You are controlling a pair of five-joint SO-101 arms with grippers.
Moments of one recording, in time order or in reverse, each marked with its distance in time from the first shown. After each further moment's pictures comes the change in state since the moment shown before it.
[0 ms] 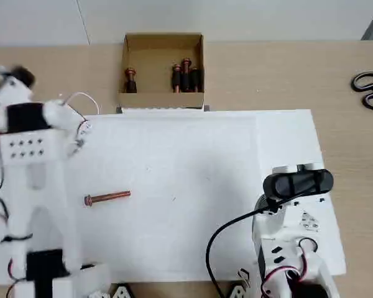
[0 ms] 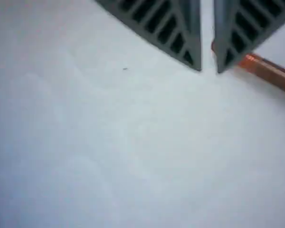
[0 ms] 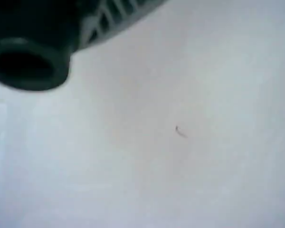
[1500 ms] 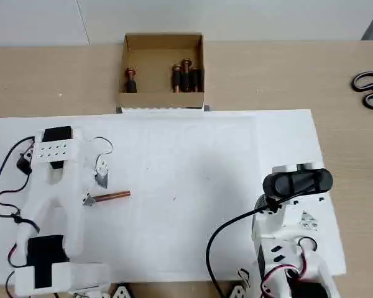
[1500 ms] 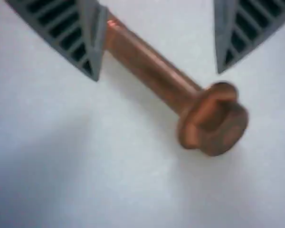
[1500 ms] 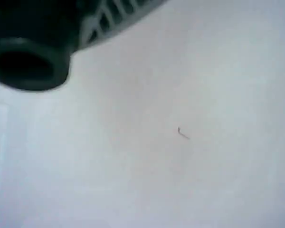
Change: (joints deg) left arm 0.0 4.7 27.6 -12.6 6.8; right arm 0.0 -0.1 0.6 -0.3 0.0
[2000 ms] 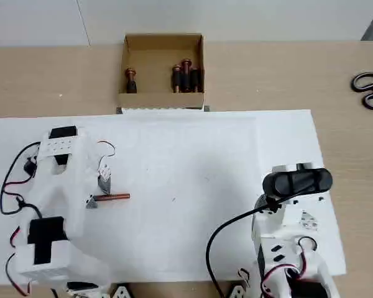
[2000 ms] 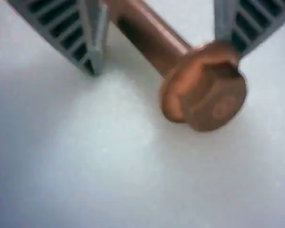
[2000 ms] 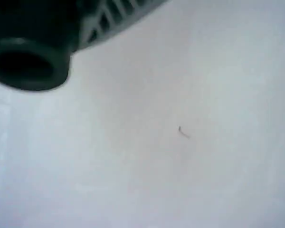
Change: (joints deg) left arm 0.3 11.7 -0.9 -1.4 0.0; right arm 0.0 0.0 0.0 0.0 0.0
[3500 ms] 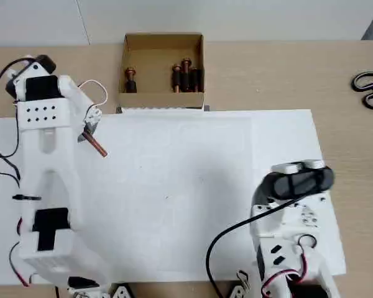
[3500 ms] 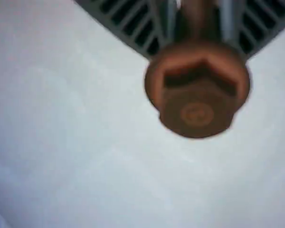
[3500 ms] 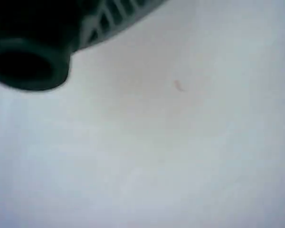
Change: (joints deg) left arm 2.3 -0.5 -43.7 14.1 -15.6; right arm -6.2 -0.1 -1.1 -5.8 -0.4
